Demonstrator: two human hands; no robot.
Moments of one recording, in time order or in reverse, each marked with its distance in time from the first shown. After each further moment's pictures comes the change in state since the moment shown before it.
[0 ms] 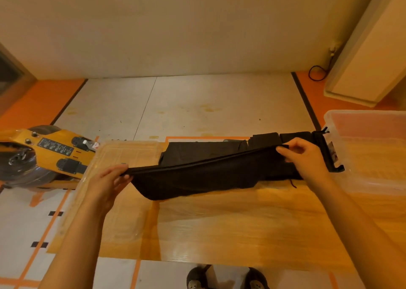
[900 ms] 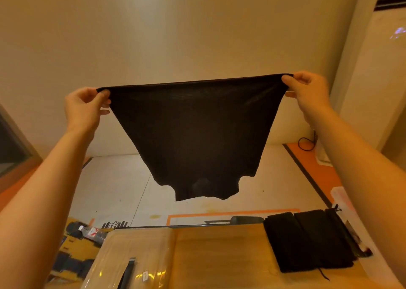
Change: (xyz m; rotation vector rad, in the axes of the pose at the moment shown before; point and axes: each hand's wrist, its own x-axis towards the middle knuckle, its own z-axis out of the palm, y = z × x) left_hand 0.045 0.345 0.060 0.220 0.031 1.082; right_hand 0.124 -0.295 -0.025 0.282 0.289 -0.579
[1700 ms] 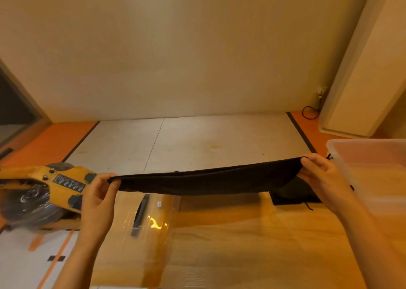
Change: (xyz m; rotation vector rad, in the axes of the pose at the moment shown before) left_hand -0.311 -0.080 -0.107 0.110 -0.143 -0.212; right_hand -0.284 0.088 -0.083 0.265 -0.248 0.440
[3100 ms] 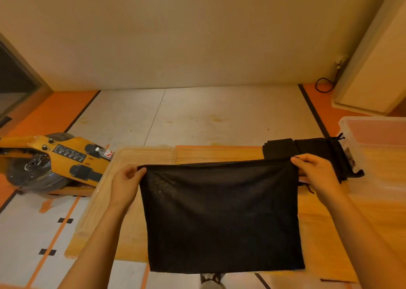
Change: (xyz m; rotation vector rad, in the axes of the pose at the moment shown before) left_hand -0.004 -0.061 0.091 0.036 -0.129 -0.385; right_hand 0.039 0.085 -0.033 -0.425 0.196 0.328
